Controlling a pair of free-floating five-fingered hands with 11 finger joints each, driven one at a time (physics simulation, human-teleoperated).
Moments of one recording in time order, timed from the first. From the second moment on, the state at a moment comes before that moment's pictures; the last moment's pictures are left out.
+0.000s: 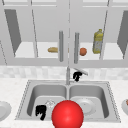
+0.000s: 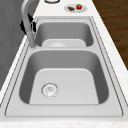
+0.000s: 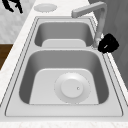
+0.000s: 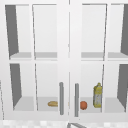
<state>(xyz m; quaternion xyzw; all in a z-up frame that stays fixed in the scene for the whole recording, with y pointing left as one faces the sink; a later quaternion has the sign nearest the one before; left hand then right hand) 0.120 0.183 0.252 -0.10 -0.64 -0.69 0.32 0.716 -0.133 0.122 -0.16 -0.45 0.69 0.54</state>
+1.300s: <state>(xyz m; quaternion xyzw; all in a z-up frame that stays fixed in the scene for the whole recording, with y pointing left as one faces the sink) 0.120 0.183 0.252 -0.10 -0.64 -0.69 0.32 0.719 -0.133 0.122 -0.14 -0.42 0.70 0.55</state>
